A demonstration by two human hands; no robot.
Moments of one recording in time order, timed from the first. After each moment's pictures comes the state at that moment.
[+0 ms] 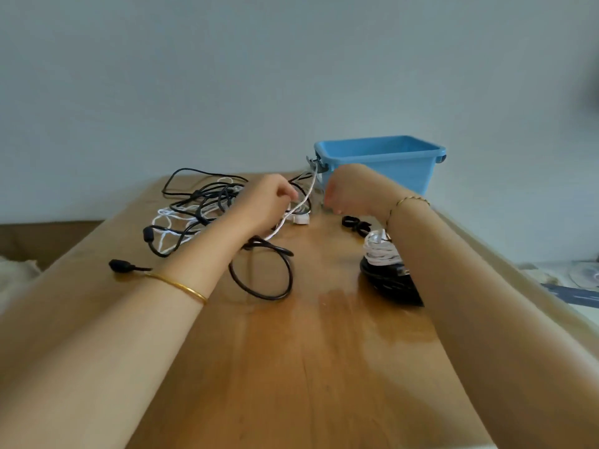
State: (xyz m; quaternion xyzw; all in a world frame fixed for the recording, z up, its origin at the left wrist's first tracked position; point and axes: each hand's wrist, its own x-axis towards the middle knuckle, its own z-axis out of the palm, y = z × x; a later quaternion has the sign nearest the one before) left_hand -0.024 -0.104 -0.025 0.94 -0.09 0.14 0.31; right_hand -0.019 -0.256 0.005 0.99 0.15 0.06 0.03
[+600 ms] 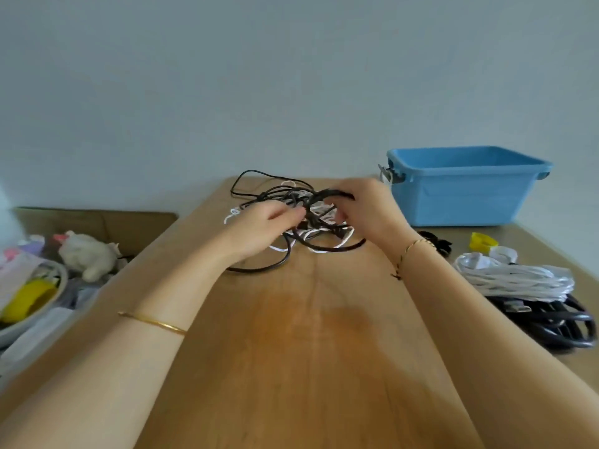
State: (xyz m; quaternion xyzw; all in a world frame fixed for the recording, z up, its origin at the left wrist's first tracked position) left_hand -0.054 0.004 -0.043 0.91 -0.06 0.10 0.40; right_hand -0.001 -0.172 -0.031 0.89 0.24 0.15 -0.37
